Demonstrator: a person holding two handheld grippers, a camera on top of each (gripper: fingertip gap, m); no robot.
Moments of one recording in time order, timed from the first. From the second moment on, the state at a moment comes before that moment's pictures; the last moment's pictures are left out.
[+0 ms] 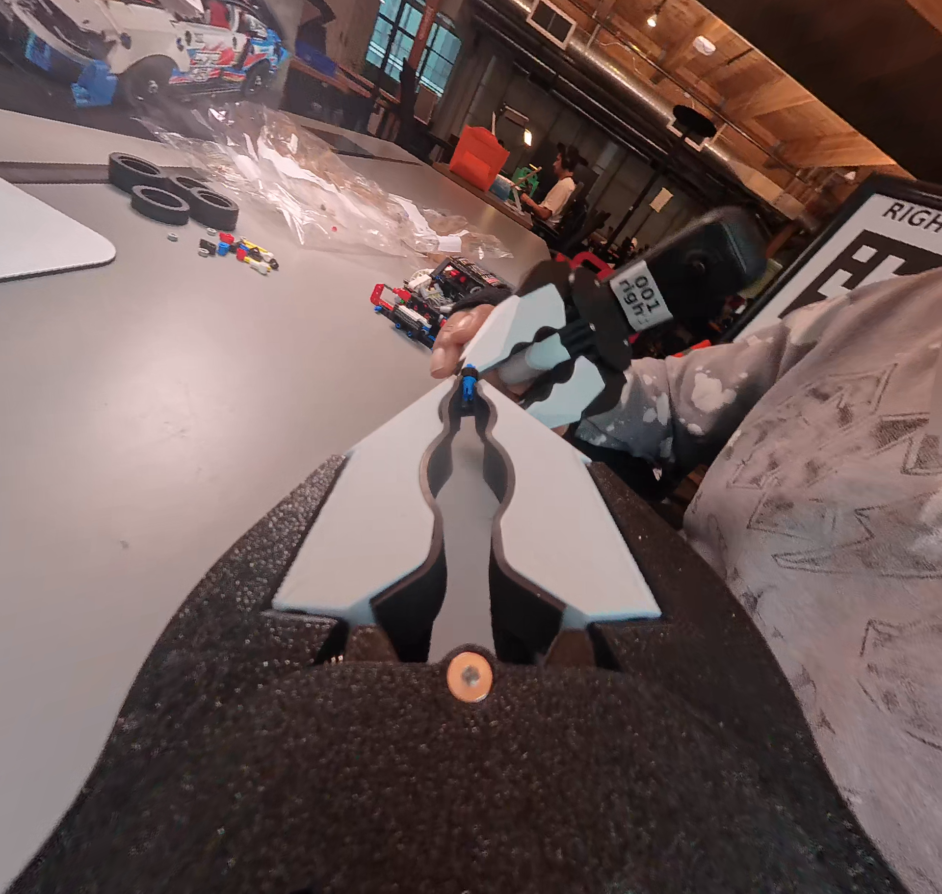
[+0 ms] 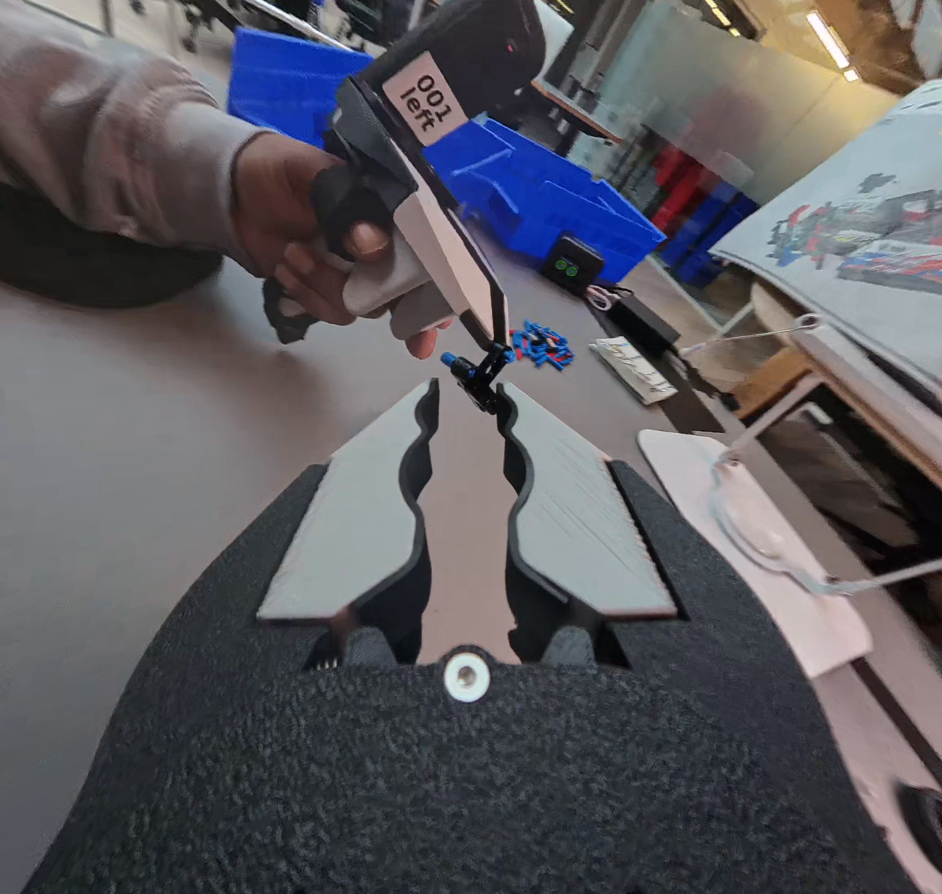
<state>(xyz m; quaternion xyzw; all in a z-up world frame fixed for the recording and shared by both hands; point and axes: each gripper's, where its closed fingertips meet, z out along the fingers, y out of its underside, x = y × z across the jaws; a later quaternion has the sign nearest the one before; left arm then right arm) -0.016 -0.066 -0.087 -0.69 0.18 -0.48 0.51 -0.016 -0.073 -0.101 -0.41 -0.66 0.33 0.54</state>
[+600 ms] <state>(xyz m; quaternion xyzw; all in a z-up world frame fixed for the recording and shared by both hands) -0.040 -0.075 -0.085 -0.71 0.24 -0.44 0.49 0.013 -0.070 -0.089 -0.39 -0.66 0.43 0.48</state>
